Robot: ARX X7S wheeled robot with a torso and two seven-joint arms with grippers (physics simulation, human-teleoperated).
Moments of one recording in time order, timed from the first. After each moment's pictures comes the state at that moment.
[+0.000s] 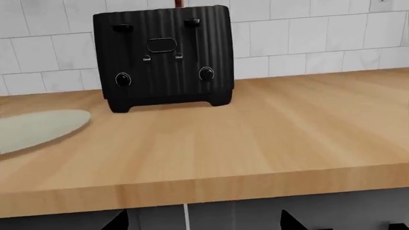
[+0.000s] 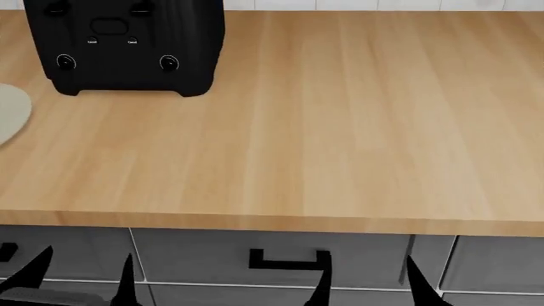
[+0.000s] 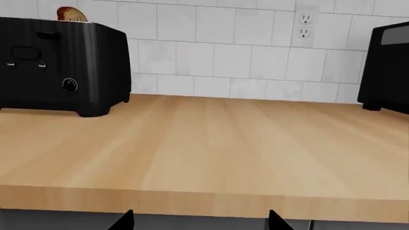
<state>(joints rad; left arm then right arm) -0.07 -0.13 0.12 0.21 -0.07 -0.23 -0.09 0.03 0.14 -0.10 -0.27 0.08 0.19 0.13</state>
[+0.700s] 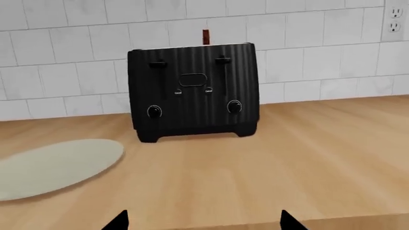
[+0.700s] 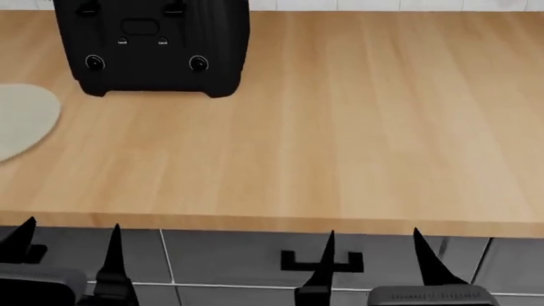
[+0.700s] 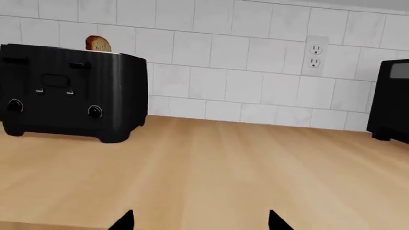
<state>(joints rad) -0.12 -0.17 0.12 0.36 -0.11 -0.34 -0.13 0.07 0.19 -0.12 -0.40 0.09 0.29 0.16</state>
